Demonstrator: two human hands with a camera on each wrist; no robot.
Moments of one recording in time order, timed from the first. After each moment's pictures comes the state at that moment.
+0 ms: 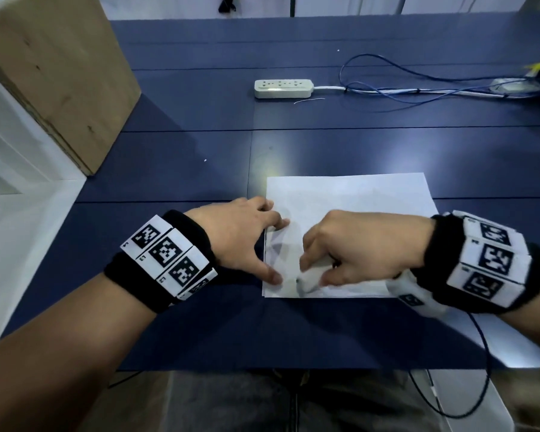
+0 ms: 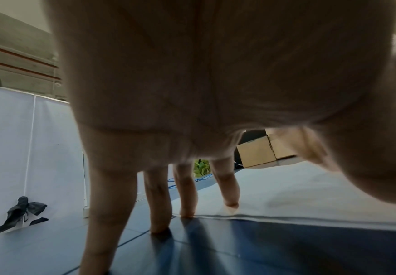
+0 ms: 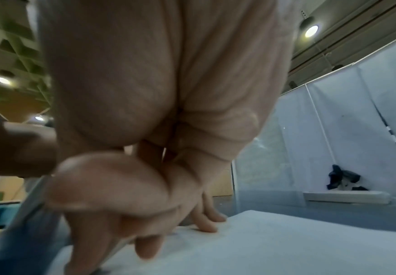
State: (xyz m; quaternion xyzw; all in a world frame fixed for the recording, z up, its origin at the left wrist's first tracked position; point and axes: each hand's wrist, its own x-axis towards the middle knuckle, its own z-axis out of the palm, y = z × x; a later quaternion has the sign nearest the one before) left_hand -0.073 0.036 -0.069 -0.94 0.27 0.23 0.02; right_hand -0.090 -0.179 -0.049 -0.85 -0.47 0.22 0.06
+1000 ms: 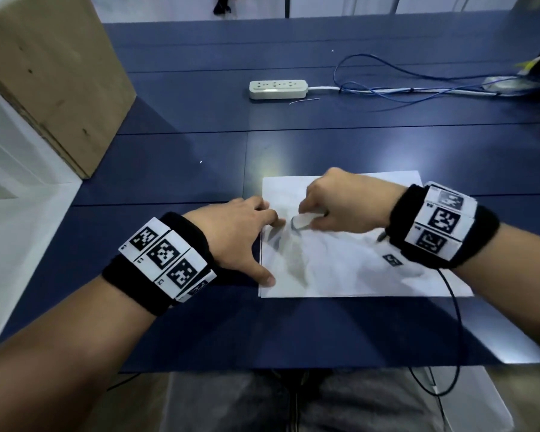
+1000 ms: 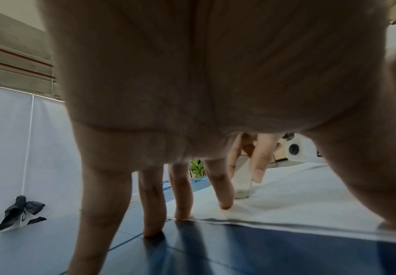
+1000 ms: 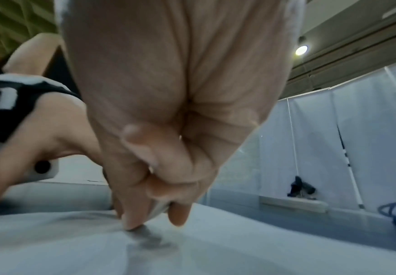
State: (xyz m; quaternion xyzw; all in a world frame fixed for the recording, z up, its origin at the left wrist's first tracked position) left_hand -0.073 0.033 -0.068 -0.94 0.26 0.22 0.02; right_hand -0.040 -0.182 -0.055 -0.92 -0.37 0.13 0.00
